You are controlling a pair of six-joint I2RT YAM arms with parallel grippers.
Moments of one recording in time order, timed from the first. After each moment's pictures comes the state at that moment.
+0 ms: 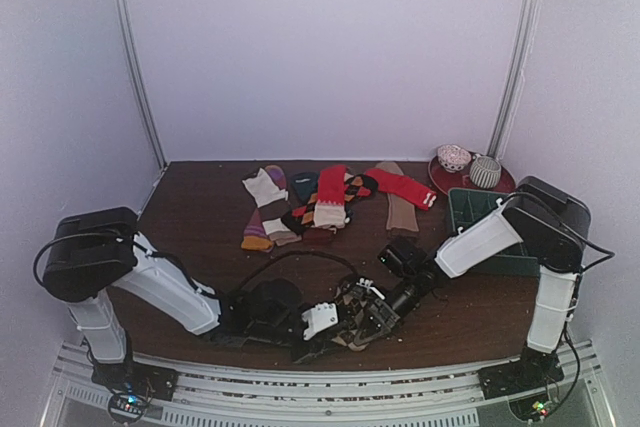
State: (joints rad) left arm -1.26 1.82 0.66 0.56 0.15 0.15; right arm 0.80 1.91 0.81 -0.15 -1.04 0.24
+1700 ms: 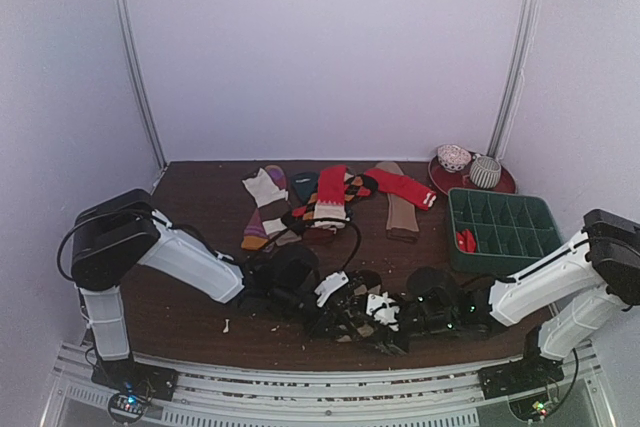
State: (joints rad) left arm -1.09 1.95 0.90 0.29 0.50 -0.20; right arm 1.11 1.47 0.41 0.44 -0.17 -0.21
